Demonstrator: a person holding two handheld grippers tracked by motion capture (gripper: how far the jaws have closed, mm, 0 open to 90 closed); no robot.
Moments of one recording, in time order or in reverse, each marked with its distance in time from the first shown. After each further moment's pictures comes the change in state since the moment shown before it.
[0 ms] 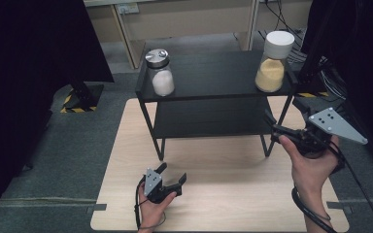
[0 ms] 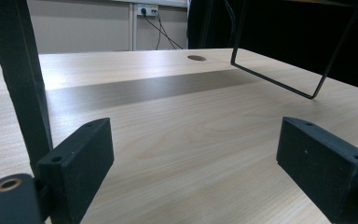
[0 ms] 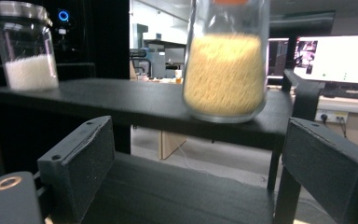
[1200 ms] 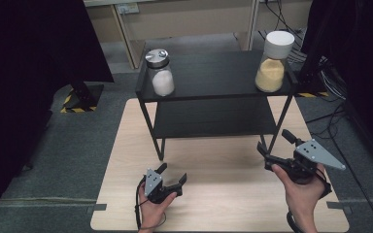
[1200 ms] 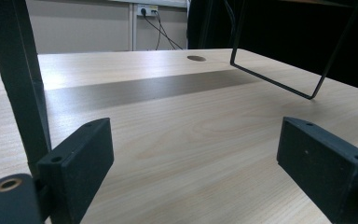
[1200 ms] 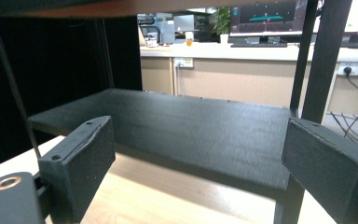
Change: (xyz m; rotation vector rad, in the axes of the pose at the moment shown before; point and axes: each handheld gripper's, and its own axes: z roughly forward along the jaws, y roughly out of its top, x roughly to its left) left arm -0.002 0.000 0.000 0.001 0.001 -0.002; right arm -0.001 -0.068 -0.018 0.125 0.040 0.058
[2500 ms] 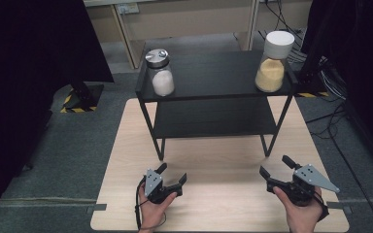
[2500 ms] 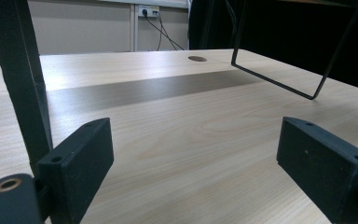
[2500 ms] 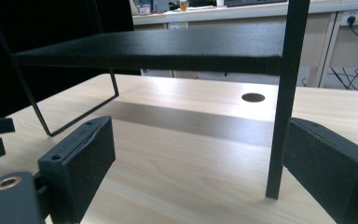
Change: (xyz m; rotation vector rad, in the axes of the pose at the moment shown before) left arm -0.001 -0.001 0.000 -0.004 0.006 0.005; right arm -0.004 -0.062 -0.020 0.108 -0.018 0.066
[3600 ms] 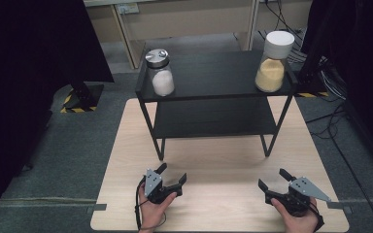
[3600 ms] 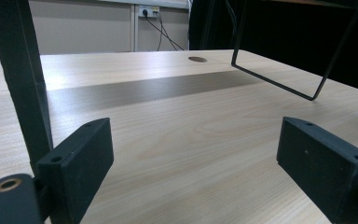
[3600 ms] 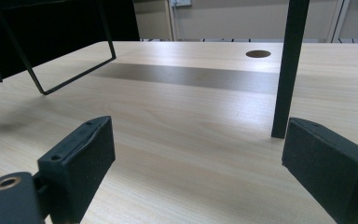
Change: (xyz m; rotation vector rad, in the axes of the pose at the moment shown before) left arm 0.000 0.000 0.000 -0.002 0.001 -0.007; right arm -0.008 -0.041 0.000 0.076 0.010 0.011
